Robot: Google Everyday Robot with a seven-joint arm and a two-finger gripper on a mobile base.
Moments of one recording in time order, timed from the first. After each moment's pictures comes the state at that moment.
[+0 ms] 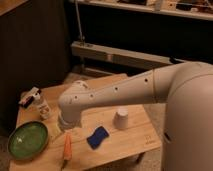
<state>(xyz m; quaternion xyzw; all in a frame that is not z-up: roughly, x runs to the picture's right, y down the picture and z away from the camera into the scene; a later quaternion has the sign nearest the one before) -0.201 0.200 0.681 -0.40 0.03 0.45 0.80</state>
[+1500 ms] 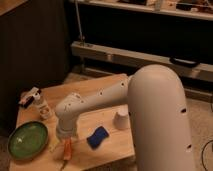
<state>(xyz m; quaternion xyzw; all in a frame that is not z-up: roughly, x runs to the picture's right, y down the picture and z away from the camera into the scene) -0.219 0.275 0.734 -0.47 0.09 0.42 0.77</state>
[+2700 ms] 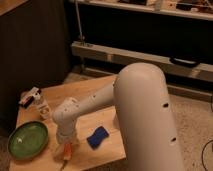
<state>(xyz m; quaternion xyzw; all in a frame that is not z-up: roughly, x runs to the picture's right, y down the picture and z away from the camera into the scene) -0.211 0.298 0.750 -0.43 0.16 0.49 0.74</state>
